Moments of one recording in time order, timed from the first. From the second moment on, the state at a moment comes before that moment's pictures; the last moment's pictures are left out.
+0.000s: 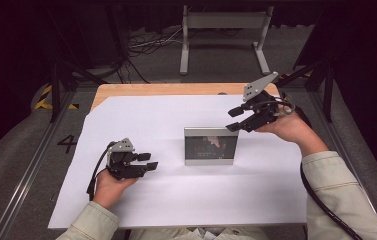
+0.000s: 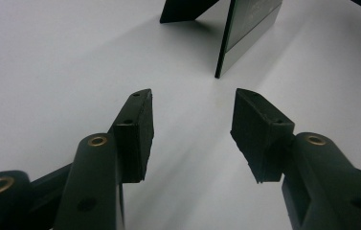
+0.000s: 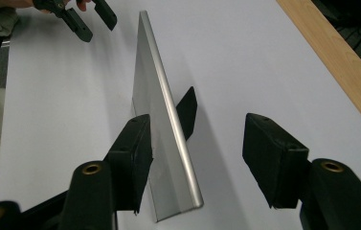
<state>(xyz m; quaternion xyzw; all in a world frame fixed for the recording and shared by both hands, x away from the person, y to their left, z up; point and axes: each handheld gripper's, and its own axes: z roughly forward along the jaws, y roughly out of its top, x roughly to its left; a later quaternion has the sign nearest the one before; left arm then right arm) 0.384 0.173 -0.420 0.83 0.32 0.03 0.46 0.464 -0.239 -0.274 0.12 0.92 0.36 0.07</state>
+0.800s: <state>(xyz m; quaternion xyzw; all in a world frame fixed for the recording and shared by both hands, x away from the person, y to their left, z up) 0.385 0.175 -0.416 0.82 0.33 0.06 0.47 0.431 -0.298 -0.271 0.20 0.89 0.40 0.12</state>
